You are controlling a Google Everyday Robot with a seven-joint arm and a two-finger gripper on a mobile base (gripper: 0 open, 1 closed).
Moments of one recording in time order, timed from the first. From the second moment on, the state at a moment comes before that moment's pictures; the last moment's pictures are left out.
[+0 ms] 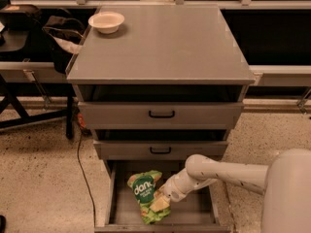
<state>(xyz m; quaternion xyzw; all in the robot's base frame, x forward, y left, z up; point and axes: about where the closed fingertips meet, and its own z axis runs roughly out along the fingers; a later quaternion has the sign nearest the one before) 0.467 -0.009 0.346 -0.51 0.78 0.35 0.13</state>
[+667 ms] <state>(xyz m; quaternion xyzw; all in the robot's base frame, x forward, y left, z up) 0.450 -0.003 0.400 -0.52 0.75 0.36 0.16</state>
